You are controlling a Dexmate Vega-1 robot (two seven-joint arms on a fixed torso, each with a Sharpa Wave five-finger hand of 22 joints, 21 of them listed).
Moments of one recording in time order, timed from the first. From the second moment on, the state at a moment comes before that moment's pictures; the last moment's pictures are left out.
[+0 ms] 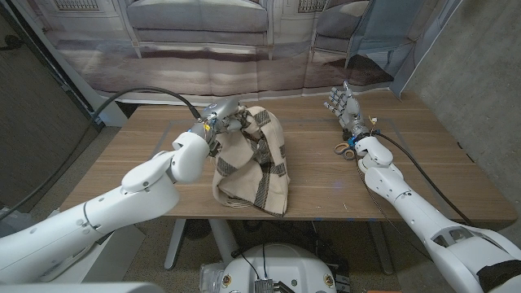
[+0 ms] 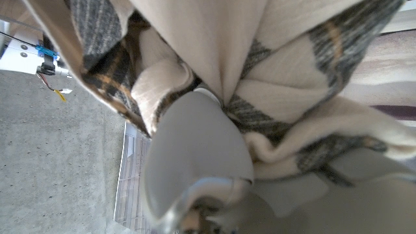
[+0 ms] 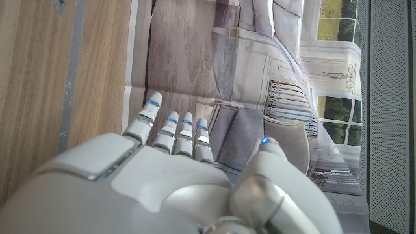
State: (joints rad) left arm 0.93 1.01 0.59 -2.44 0.35 0.73 0.19; left_hand 1.48 0.12 0.34 -0.14 0.18 0.85 0.06 0.54 0.35 0.71 -0.06 0.44 0.52 0.84 -0.07 0.48 0.57 0.92 -0.12 0.76 0.19; right arm -0.74 -0.38 -0.35 -1.16 0.72 0.40 0.12; right_hand 0.22 0.02 0.10 -0.02 0.22 0.21 0.03 0.20 0.19 0.21 0.07 0.22 0.18 0.16 0.04 0.19 0.18 0.27 0.11 0.21 0.18
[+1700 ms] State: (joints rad) left arm 0.90 1.07 0.39 -2.51 0.25 0.73 0.17; left_hand 1.47 0.10 0.36 -0.14 0.18 0.88 0.06 0.56 0.35 0.76 -0.08 0.42 0.56 0.86 -0.06 0.48 0.60 0.91 -0.12 0.82 0.19; right arm -0.76 -0.39 -0.35 -1.19 0.72 0.40 0.12; right_hand 0.22 0.02 0.10 -0.02 0.22 0.22 0.03 0.20 0.19 0.21 0.07 0.22 0.18 0.17 0.04 0.19 0.18 0.28 0.11 0.21 0.18
